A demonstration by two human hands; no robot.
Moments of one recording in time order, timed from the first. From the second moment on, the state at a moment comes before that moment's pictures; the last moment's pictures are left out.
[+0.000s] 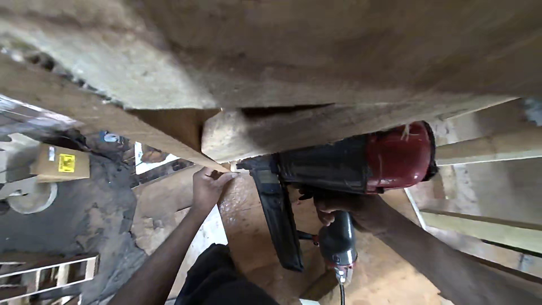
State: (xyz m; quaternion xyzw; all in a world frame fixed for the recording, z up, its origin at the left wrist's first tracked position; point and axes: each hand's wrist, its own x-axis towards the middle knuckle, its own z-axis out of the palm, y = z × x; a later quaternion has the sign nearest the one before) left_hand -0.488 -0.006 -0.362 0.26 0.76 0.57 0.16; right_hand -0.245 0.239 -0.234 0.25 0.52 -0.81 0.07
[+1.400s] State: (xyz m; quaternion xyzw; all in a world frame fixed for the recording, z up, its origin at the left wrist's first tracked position) left_hand -0.182 0.006 -0.284 0.64 0.57 0.03 0.51; right_hand 0.123 -0.150 -0.355 0.86 0.47 -0.20 -0.01
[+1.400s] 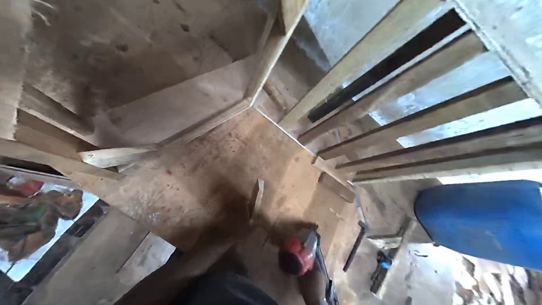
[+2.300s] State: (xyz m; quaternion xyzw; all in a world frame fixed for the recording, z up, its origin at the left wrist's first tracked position) left_hand -0.285 0.132 -0.325 0.52 0.56 0.45 0.47; right_hand -0.037 0.292 -0.202 0.33 0.94 -0.08 0.05
